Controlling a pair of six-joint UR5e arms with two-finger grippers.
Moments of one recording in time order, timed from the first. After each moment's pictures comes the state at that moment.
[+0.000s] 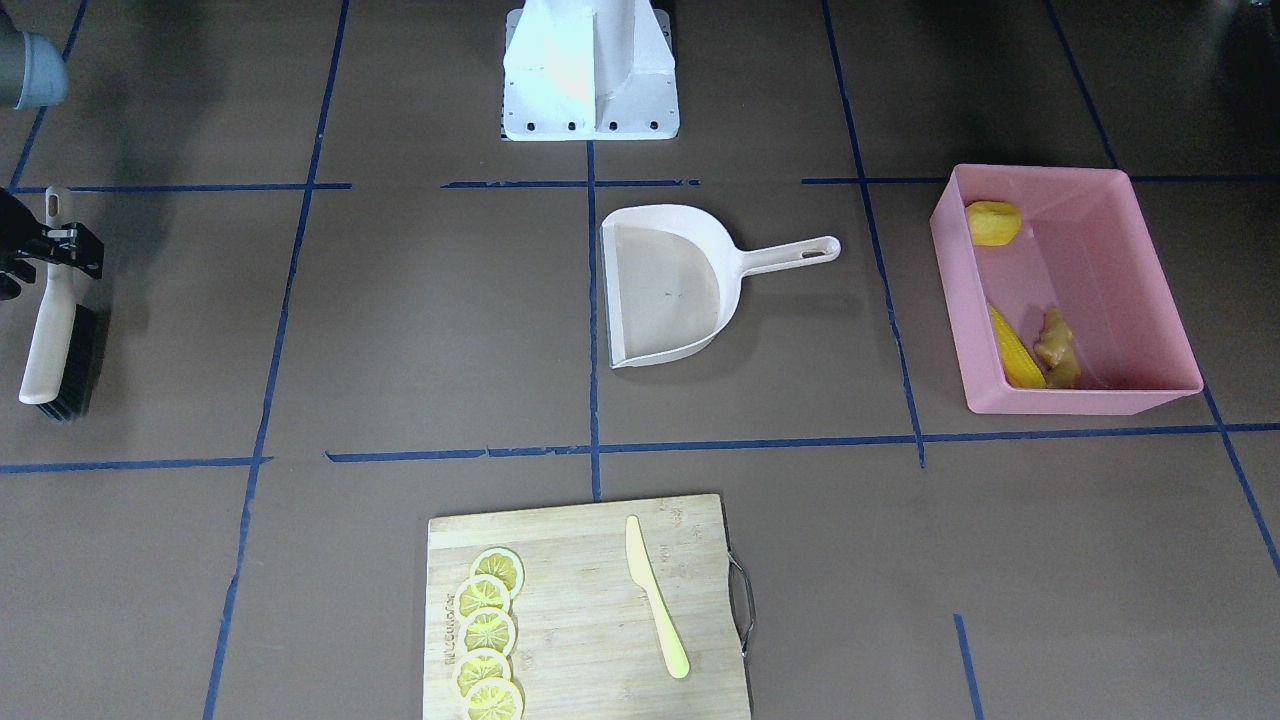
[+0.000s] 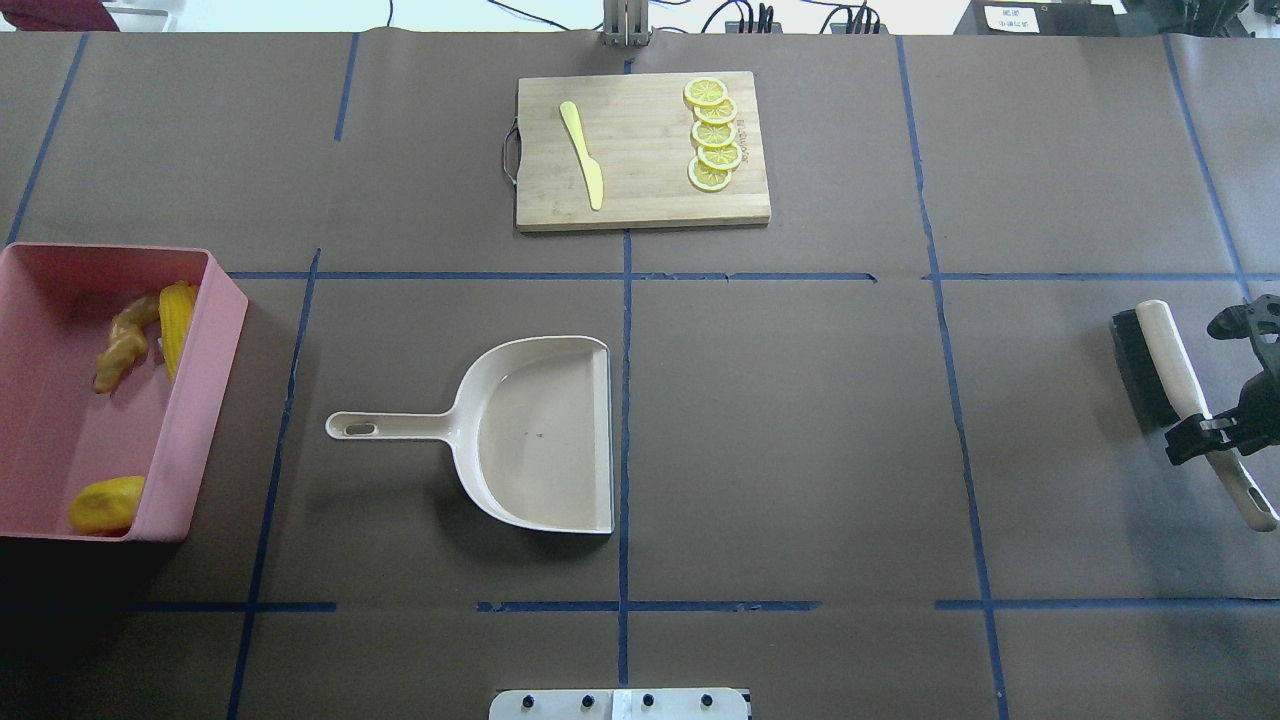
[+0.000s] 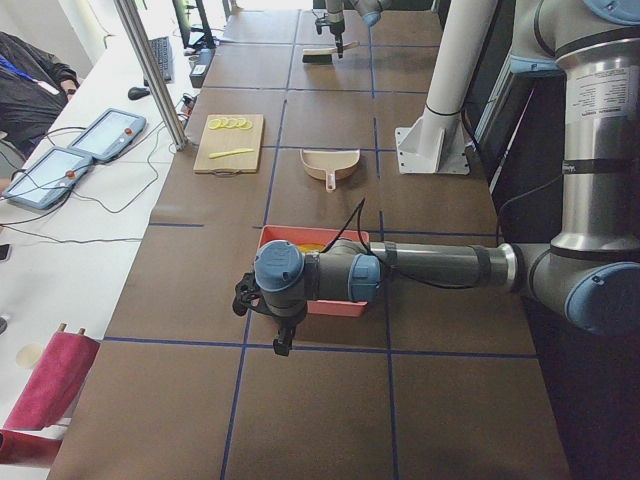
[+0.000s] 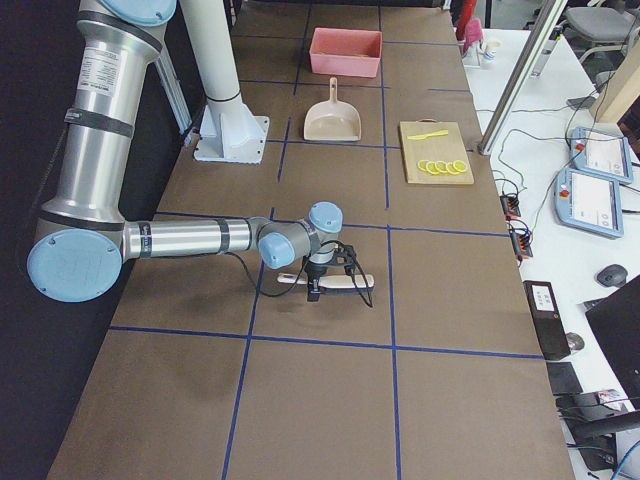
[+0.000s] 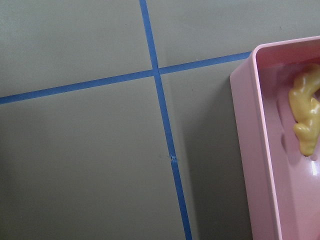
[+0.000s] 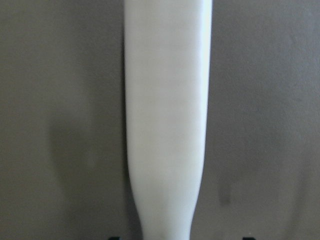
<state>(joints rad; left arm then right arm) -1.58 -1.48 -1.68 -1.56 -2.43 0.20 0.95 -1.80 1.78 -1.21 2.18 0.58</state>
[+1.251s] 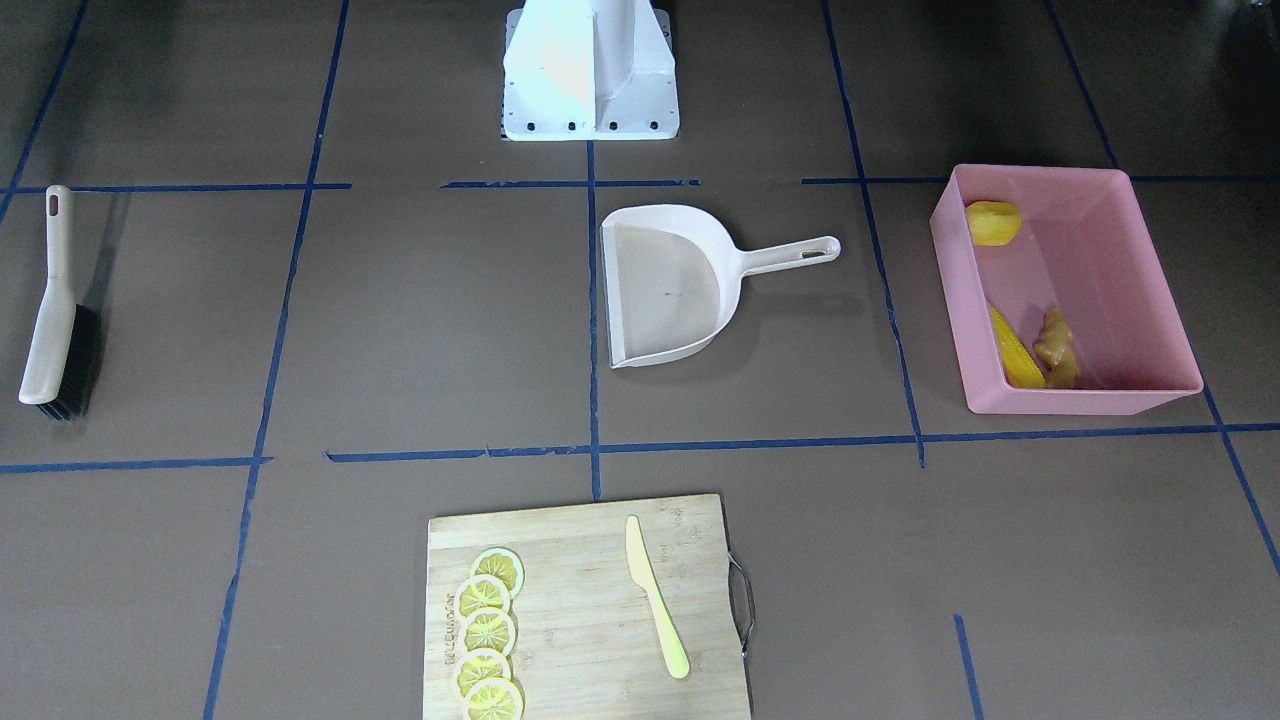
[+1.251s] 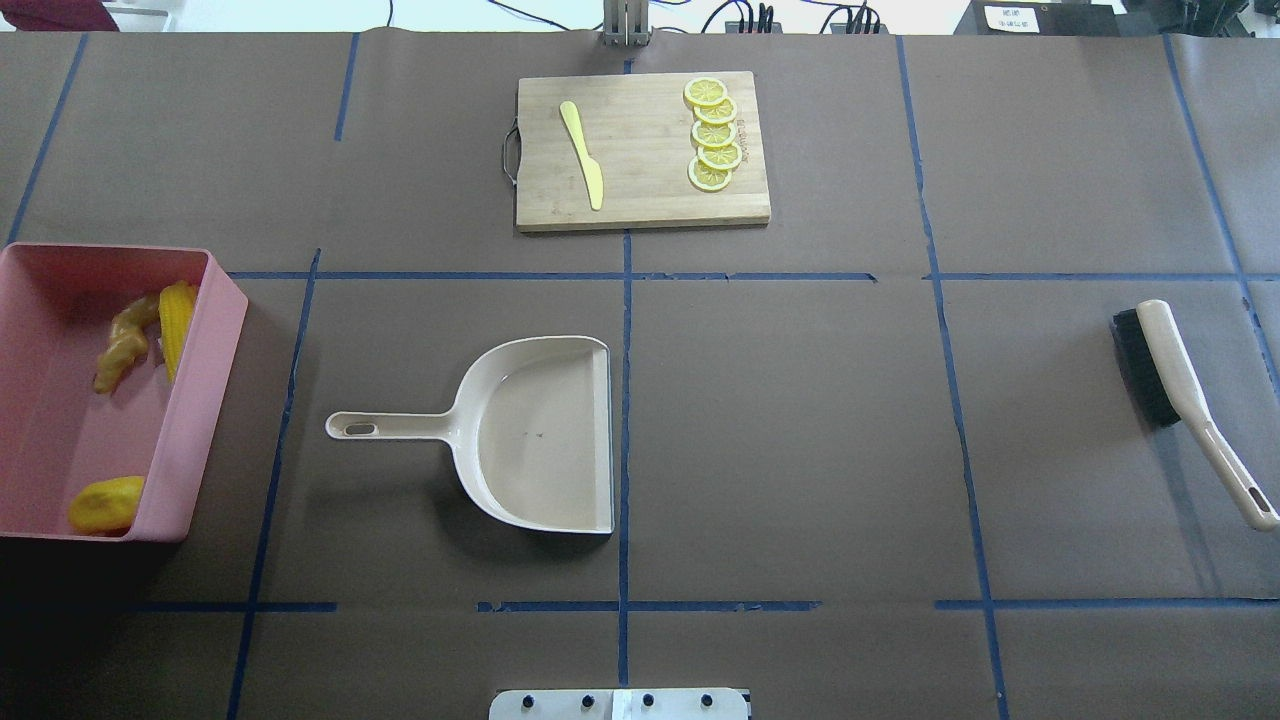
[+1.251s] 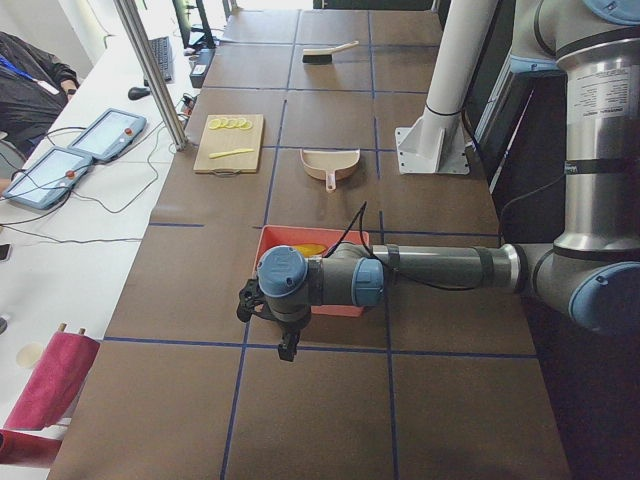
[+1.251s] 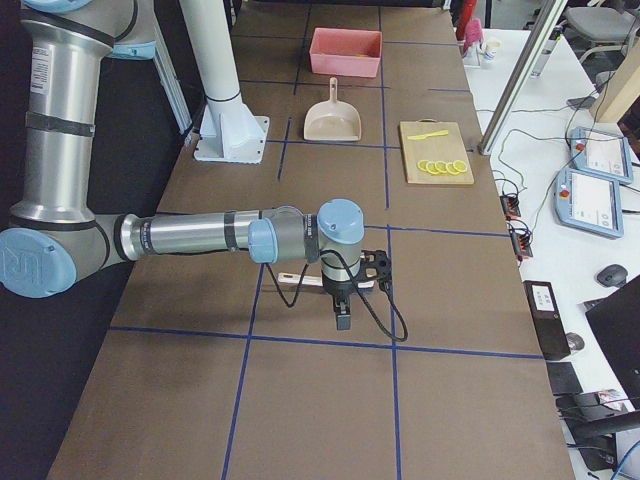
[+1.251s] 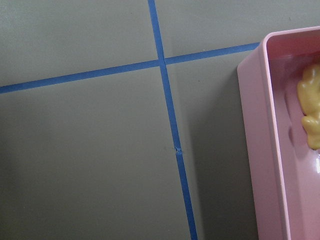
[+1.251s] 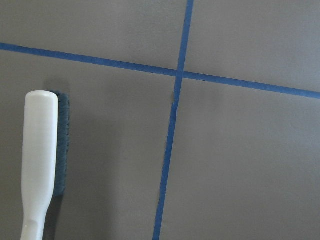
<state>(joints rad) -1.58 -1.47 -1.67 -1.56 -2.42 0.19 1.53 -1.73 1.85 -1.60 2.26 -0.04</state>
